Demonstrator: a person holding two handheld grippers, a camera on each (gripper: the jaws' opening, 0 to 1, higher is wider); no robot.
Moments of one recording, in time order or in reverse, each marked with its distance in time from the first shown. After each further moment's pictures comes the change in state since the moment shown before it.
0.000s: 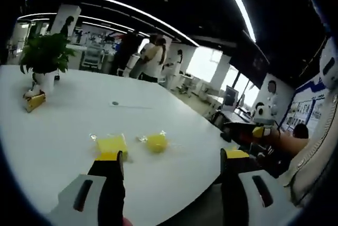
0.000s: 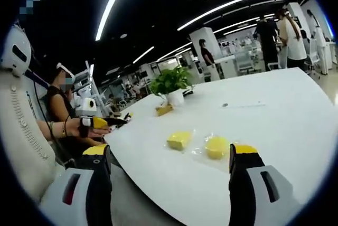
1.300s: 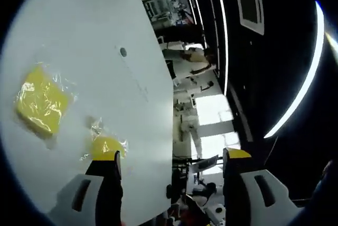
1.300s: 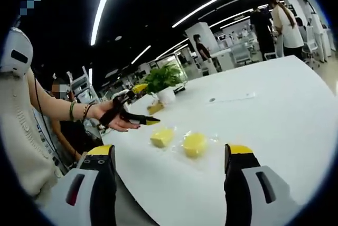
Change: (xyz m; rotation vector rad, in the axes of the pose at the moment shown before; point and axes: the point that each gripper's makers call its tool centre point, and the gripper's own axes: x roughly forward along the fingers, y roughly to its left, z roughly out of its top) left arm 0.202 0.055 0.012 -0.919 -0.041 0.005; right arm -0.005 -0.095 -0.006 0.091 0.027 0.014
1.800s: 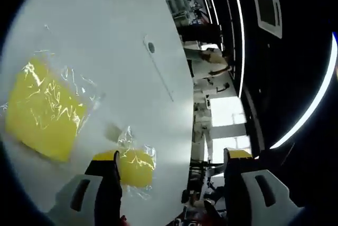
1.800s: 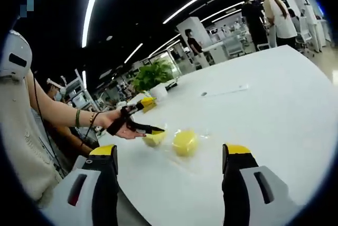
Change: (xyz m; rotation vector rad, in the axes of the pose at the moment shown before) left arm 0.026 0.061 -0.007 -0.021 0.044 0.105; right arm 0.012 -0.025 0.010 0.071 -0.023 -0.028
